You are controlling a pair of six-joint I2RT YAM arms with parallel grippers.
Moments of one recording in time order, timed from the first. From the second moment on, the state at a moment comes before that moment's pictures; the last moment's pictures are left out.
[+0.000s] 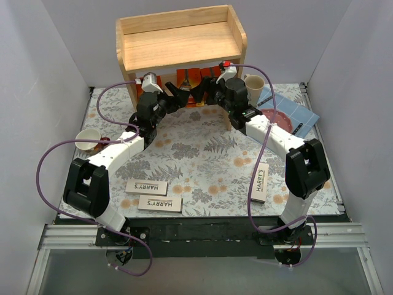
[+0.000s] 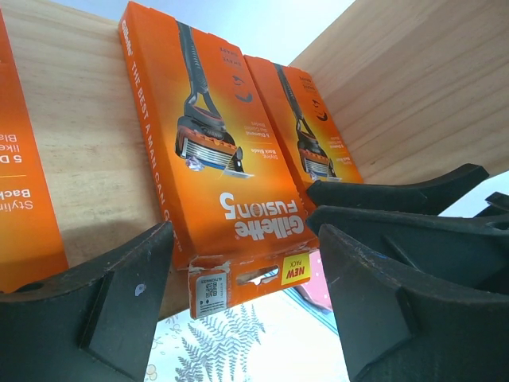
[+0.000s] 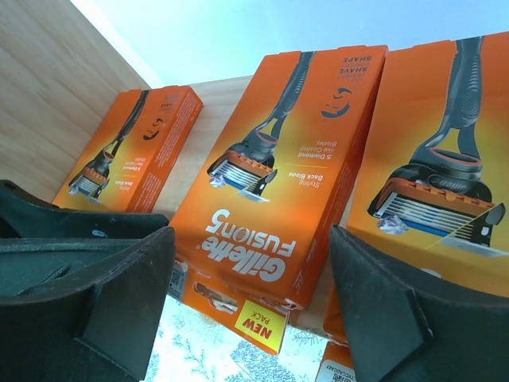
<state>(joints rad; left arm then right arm) -0.42 1.56 1.12 0.39 -0.02 -0.69 0.57 1.79 1.44 0.26 -0.08 0.46</state>
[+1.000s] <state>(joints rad) -0.42 1.53 1.09 0.42 -0.04 -0.76 0.65 1.79 1.47 0.17 -0.01 0.36</state>
